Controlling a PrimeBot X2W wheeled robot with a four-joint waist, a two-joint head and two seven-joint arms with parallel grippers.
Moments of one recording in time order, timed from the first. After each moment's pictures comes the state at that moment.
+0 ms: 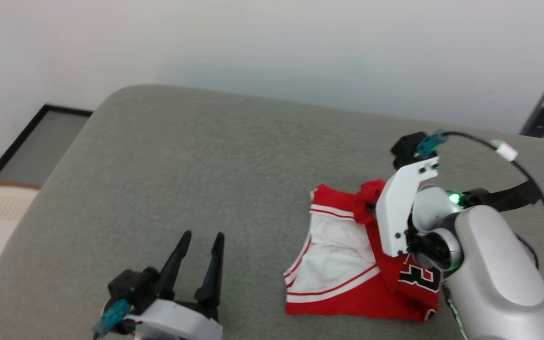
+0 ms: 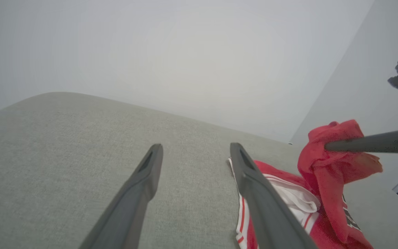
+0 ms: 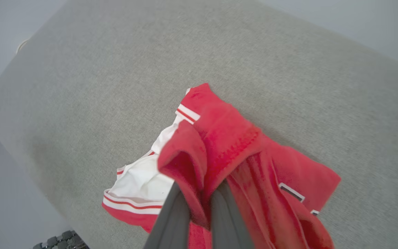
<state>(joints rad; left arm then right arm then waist) -0.10 0.12 -0.20 0.23 -0.42 -0.13 -0.26 -0.59 -0.06 0.23 0.38 0.35 0.13 0.85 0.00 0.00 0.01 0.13</state>
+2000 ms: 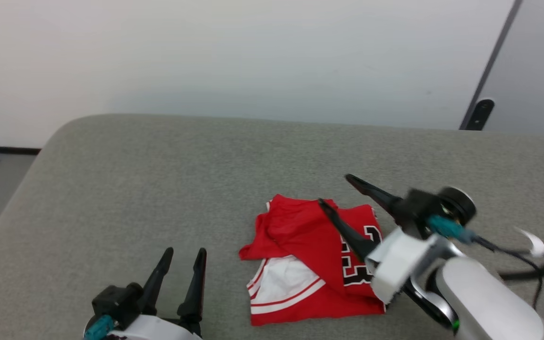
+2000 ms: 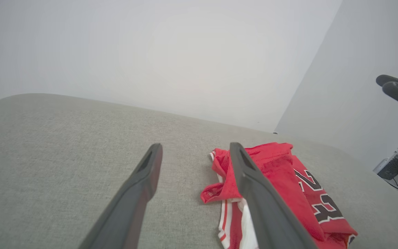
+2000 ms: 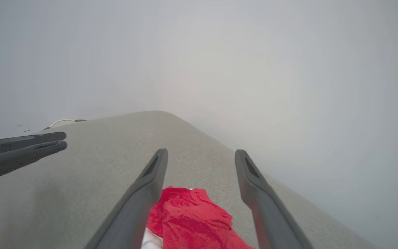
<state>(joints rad) -0.05 0.15 -0.17 0.24 -0.42 -0.13 -0.26 -0.55 -0.31 0.72 0.28 0.47 0.13 -0.09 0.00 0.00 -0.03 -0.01</state>
